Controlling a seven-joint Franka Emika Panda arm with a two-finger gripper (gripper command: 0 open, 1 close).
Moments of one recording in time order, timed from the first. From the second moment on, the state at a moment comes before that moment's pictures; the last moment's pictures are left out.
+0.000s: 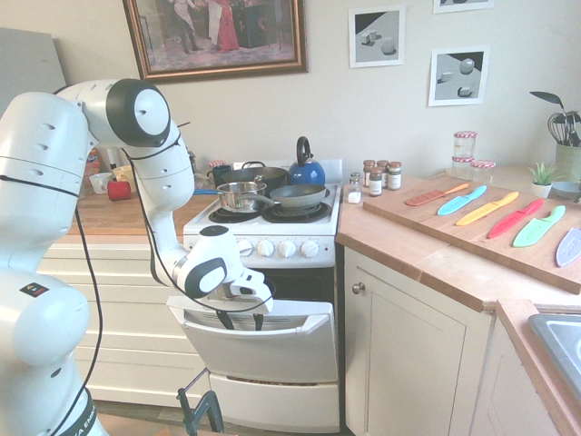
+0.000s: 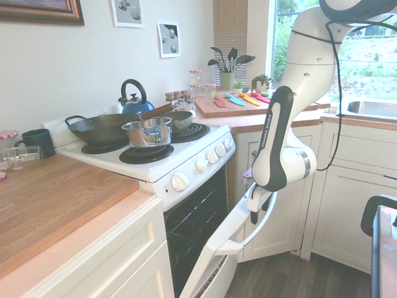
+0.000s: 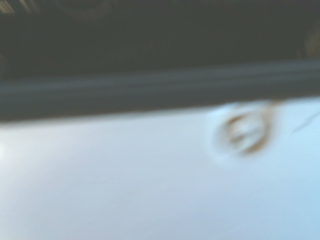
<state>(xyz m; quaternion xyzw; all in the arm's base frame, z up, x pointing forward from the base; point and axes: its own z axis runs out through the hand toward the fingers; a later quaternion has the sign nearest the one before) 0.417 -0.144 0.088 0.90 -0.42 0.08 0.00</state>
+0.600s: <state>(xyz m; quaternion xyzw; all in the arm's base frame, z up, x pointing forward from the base) 0.331 -0.217 0.075 0.89 -0.46 0.03 0.01</state>
